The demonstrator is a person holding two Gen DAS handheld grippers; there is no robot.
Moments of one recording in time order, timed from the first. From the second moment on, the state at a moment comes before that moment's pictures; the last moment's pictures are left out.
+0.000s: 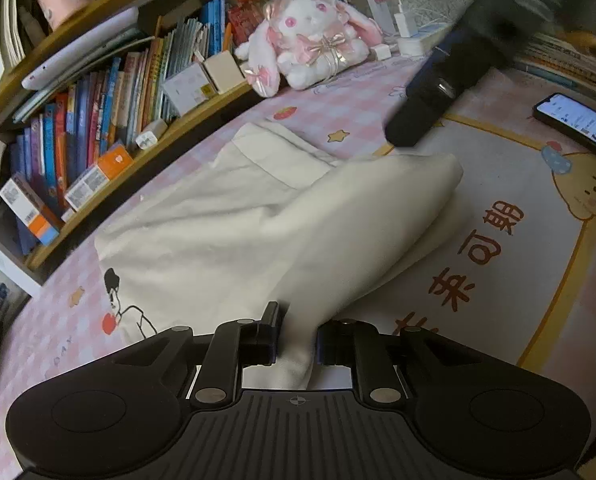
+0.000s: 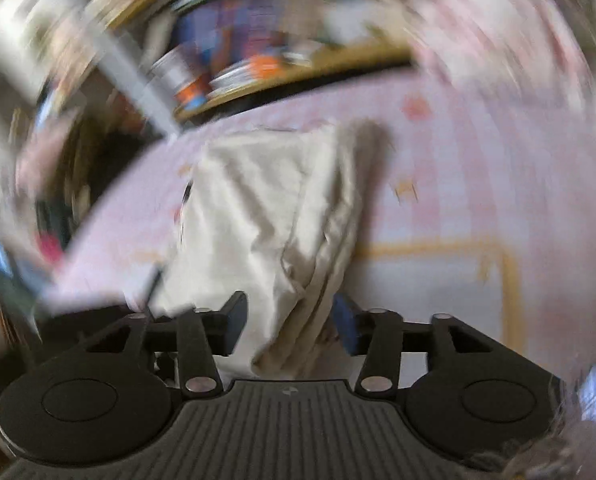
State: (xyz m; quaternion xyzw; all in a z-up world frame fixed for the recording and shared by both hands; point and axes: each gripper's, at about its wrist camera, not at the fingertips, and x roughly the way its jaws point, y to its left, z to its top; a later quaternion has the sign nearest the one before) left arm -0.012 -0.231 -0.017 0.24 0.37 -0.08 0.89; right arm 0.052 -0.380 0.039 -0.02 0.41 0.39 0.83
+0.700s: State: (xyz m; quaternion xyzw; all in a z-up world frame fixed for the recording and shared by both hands) left arm -0.007 -0.224 -0.012 0.20 0.38 -0.09 0.90; right arm -0.012 -0.285 -0.020 -0.43 0.22 0.46 0.74
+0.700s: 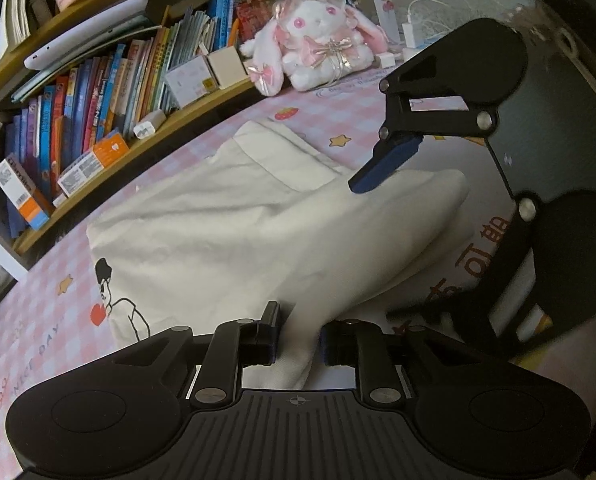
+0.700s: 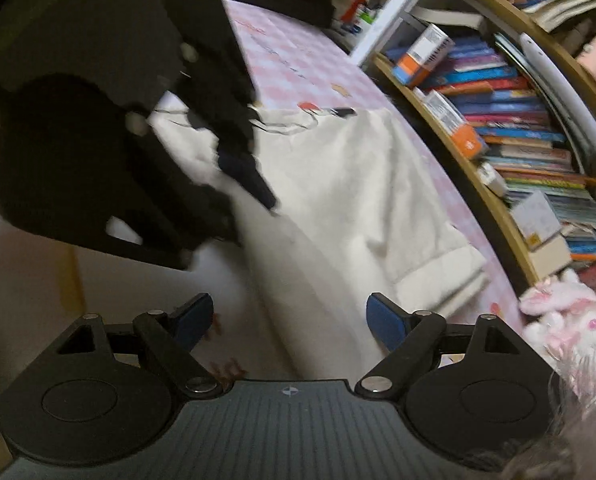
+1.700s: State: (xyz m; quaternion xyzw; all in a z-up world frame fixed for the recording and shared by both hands) left arm -0.032 -0.191 -0.024 0.24 0.39 -0.01 0.89; right arm -0.001 -0.291 0.015 -0.37 0.23 0.45 0.78
